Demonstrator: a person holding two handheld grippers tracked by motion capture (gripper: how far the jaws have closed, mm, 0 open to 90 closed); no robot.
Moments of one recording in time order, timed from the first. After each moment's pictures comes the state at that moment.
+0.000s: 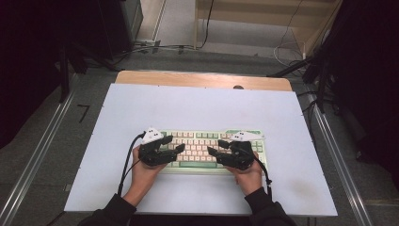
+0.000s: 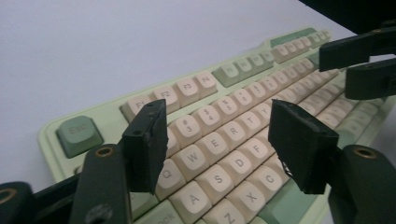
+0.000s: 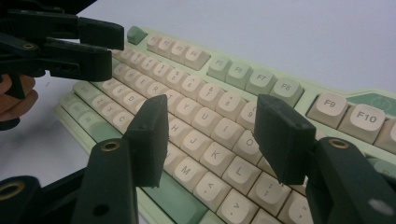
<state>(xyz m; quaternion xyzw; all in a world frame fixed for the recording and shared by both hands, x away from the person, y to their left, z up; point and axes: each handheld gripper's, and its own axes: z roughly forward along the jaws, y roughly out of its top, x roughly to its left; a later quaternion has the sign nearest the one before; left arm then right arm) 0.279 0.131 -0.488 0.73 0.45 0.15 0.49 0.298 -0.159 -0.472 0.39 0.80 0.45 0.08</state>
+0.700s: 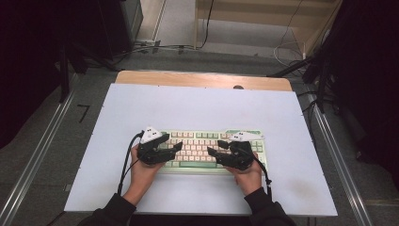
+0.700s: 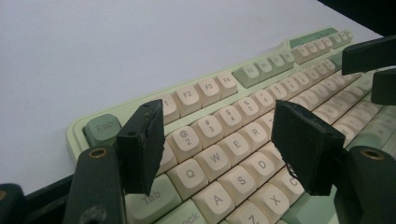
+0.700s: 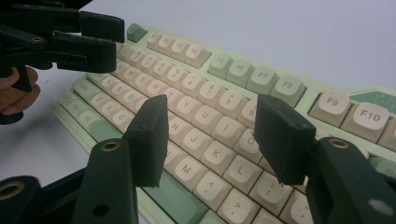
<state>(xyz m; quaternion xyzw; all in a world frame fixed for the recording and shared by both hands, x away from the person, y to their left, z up) 0.282 0.134 -0.490 0.73 0.46 0.16 0.48 0.298 -0.158 -0.474 0.39 0.80 0.45 0.08</state>
